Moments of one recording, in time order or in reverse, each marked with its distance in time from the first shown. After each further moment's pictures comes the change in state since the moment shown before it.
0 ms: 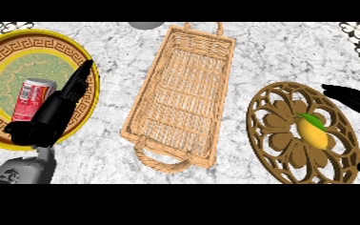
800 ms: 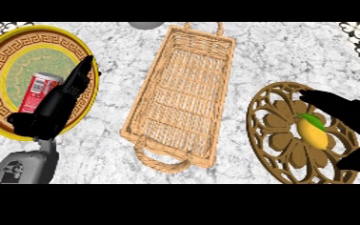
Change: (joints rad) left arm -0.045 -0.046 0.066 0.051 -0.038 -0.062 -0.003; right arm -0.026 0.105 0.050 0.036 0.200 -0.037 0.001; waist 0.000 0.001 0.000
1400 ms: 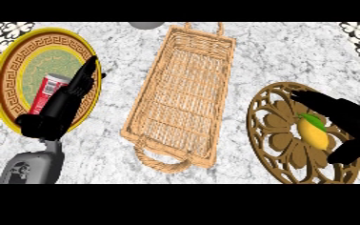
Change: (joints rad) left arm 0.003 -0.046 0.006 -0.012 -0.046 -0.005 0.003; right arm -0.064 0.057 0.015 0.150 0.136 -0.047 -0.017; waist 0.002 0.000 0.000
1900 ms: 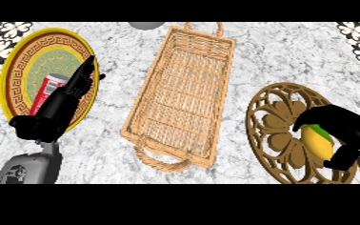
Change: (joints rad) left arm 0.009 -0.010 0.015 -0.039 -0.005 -0.021 0.032; right arm 0.010 0.003 0.058 0.020 0.098 0.004 -0.044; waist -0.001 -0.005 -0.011
